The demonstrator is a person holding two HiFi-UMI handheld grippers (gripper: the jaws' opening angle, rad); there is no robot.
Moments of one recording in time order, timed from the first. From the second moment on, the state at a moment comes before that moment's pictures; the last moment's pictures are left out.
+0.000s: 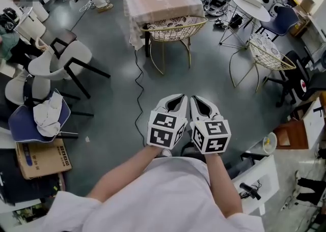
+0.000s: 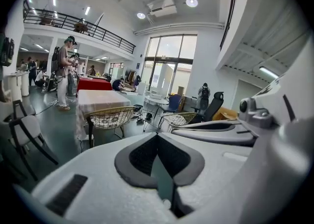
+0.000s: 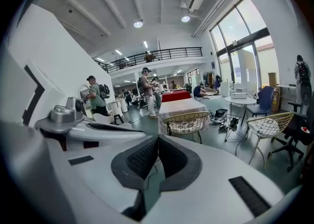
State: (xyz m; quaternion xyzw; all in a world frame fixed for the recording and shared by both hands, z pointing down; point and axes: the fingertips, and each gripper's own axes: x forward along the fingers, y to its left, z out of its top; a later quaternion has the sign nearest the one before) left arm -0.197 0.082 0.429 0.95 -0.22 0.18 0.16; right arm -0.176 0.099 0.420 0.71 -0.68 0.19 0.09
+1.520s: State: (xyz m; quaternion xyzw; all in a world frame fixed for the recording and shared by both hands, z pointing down) left arm 0.012 -0.038 0.429 0.90 -0.35 0.19 0.16; right arm 0.049 -0.014 0.430 0.61 -0.76 0.20 0.09
